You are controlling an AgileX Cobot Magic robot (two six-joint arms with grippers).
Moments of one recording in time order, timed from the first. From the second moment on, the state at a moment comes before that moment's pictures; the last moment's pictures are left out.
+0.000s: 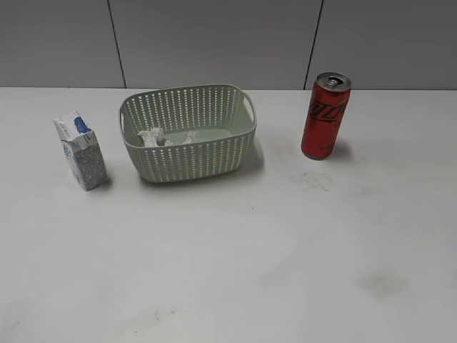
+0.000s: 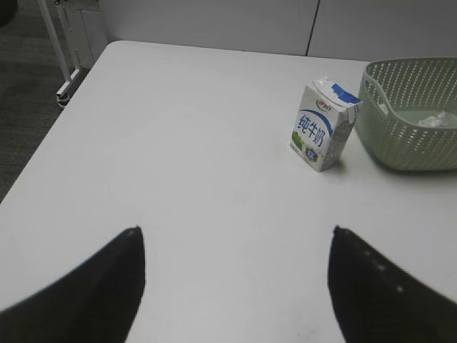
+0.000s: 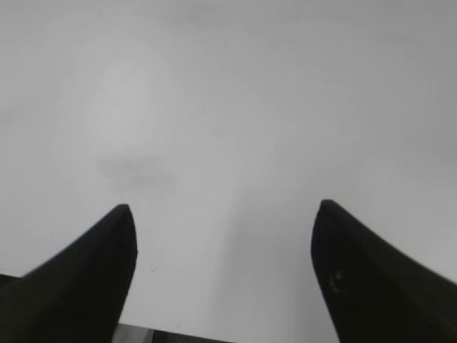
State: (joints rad) left arm -0.05 -0.01 -0.51 -0.02 1.03 -0.01; right arm 0.14 1.12 -0.95 0.04 1.01 -0.10
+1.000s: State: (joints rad) left arm -0.05 -0.01 -0.51 -0.02 1.03 -0.01; right arm 0.14 0.01 -0.42 0.05 0.94 -0.08
